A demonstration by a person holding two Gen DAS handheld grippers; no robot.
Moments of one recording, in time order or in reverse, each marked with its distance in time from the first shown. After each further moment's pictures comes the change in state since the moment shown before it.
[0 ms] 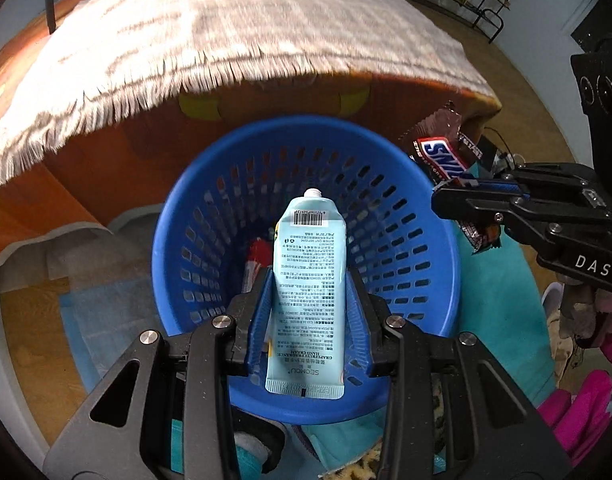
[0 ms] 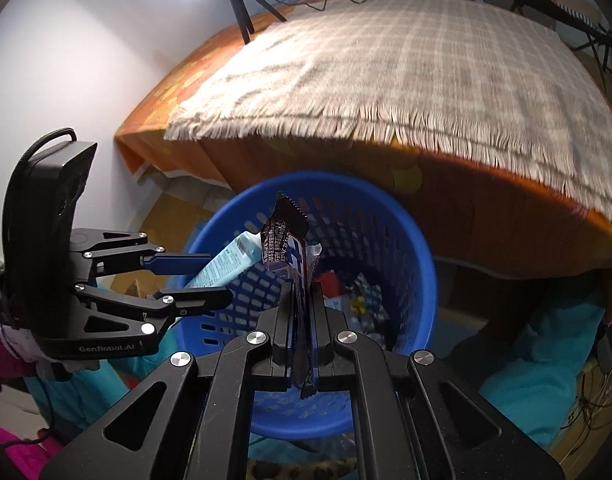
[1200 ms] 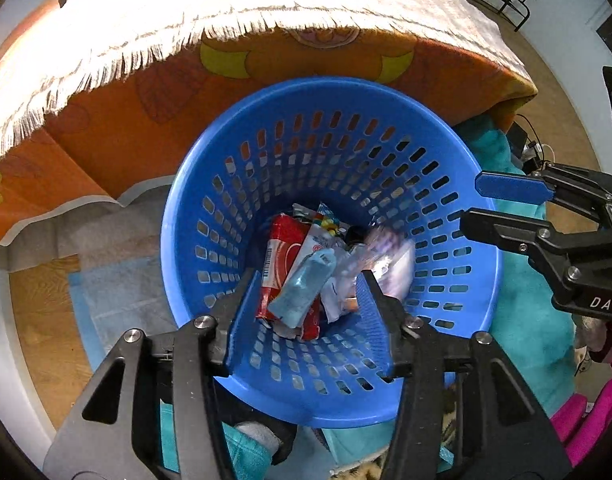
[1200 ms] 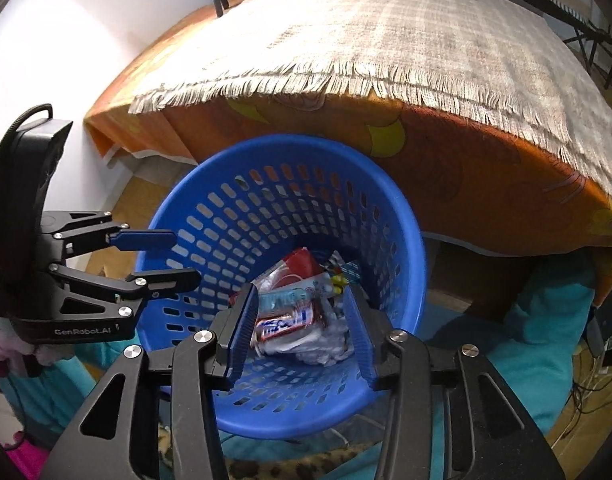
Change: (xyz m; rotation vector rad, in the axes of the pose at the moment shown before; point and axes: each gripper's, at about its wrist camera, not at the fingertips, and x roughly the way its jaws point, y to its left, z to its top) left arm 0.028 0.010 -0.004 -0.040 0.071 0.080; right arm 0.024 -0.004 -0.008 0.007 0.062 -0.110
